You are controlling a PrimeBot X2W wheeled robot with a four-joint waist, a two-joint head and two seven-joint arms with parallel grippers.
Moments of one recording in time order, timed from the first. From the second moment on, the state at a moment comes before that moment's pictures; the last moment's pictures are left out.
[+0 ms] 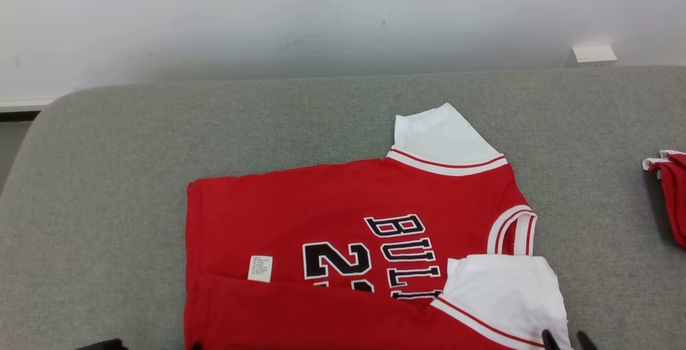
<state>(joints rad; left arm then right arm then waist) 0.18 0.33 -0.18 -0.05 -0.64 0.19 0.28 0.21 -0.08 0.05 0.06 0.47 0.13 0.05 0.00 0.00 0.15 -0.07</state>
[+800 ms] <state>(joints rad) -0.04 0.30 -0.22 -0.14 -0.33 0.30 -0.07 -0.02 -0.11 0.02 -0.21 0.33 0.13 0.05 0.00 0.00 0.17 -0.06</state>
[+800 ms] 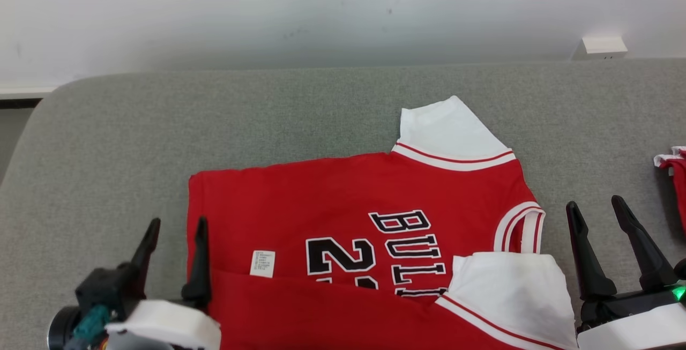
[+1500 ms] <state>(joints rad) -0.57 0.34 -0.23 0.53 -0.48 0.08 0.21 -0.10 -0.12 0.05 -0.17 0.37 0.13 0.02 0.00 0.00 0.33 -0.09</state>
